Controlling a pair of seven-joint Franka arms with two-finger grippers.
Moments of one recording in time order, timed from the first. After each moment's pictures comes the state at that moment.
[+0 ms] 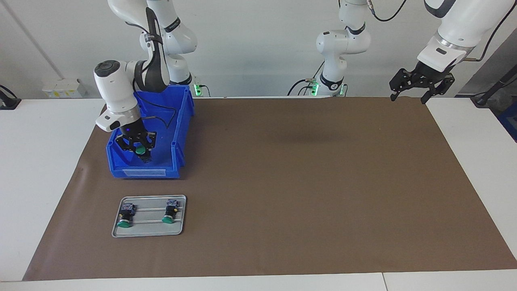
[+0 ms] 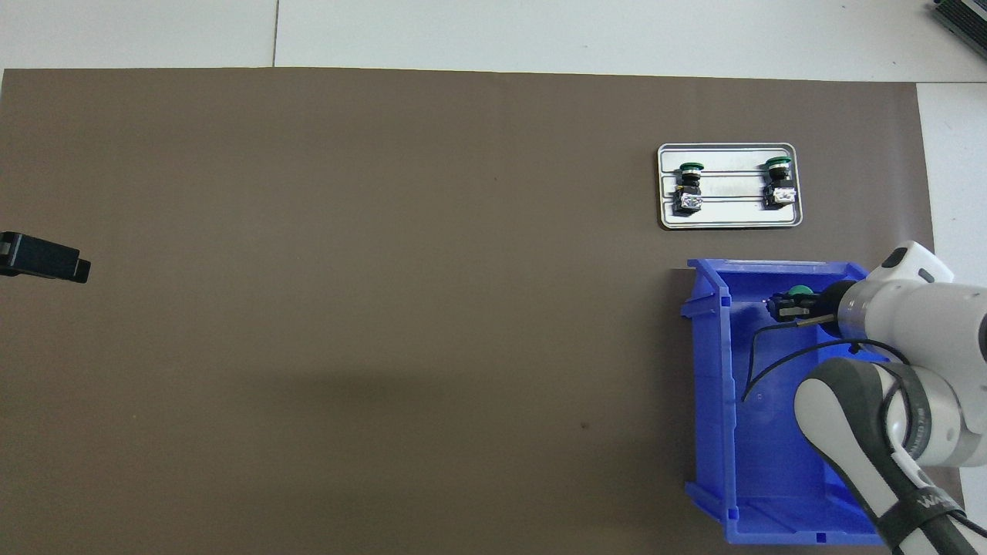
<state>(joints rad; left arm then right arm) -0.02 -0.04 0.01 -1.56 -0.02 1.49 0.17 0.01 -0.07 -0.09 -2.42 0.00 2.57 -0.19</state>
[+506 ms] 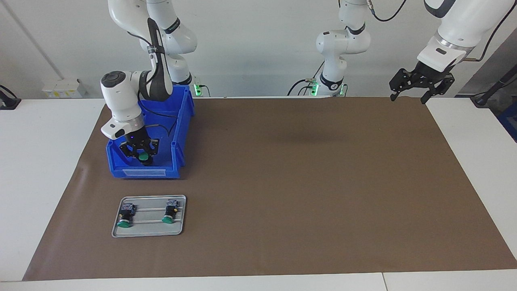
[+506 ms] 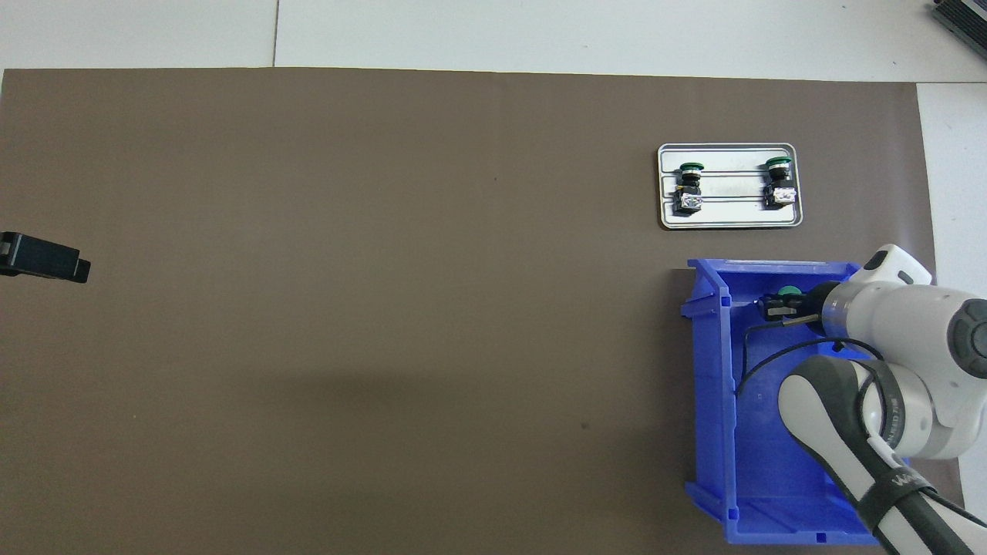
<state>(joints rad) -0.02 -0.04 0.01 -1.56 -0.02 1.49 0.17 0.01 -0.03 -0.09 -2.44 0.00 2.63 -0.19</state>
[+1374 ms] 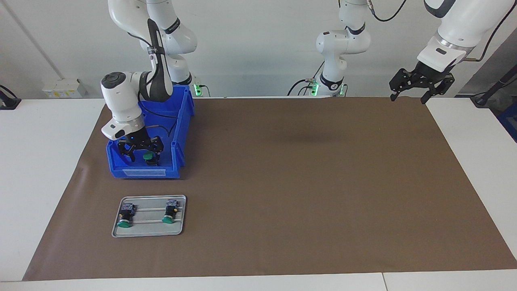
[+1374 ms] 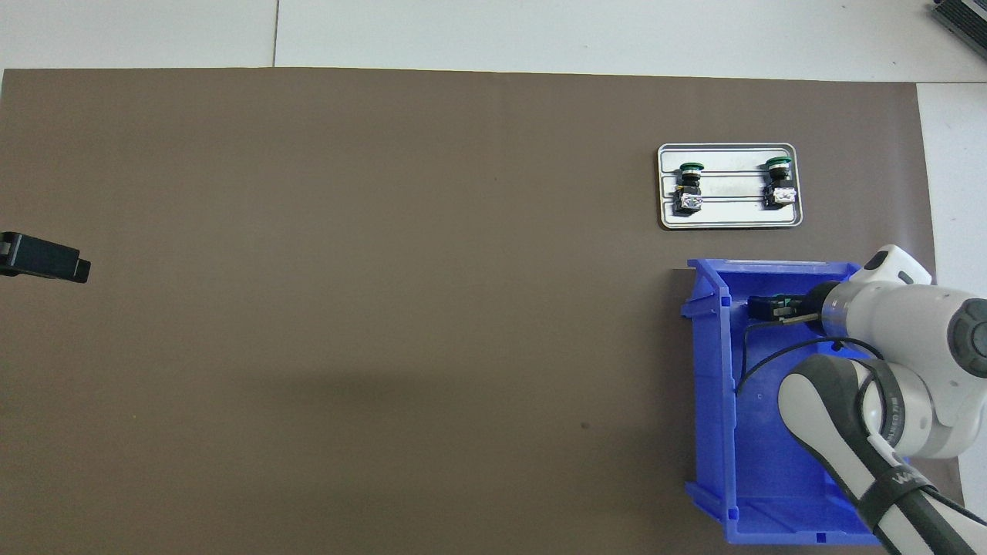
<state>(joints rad) -0.02 -0.04 0.01 -1.56 -0.02 1.49 0.17 0.01 -0.03 -0.09 -2.43 0.01 2.61 -0.17</state>
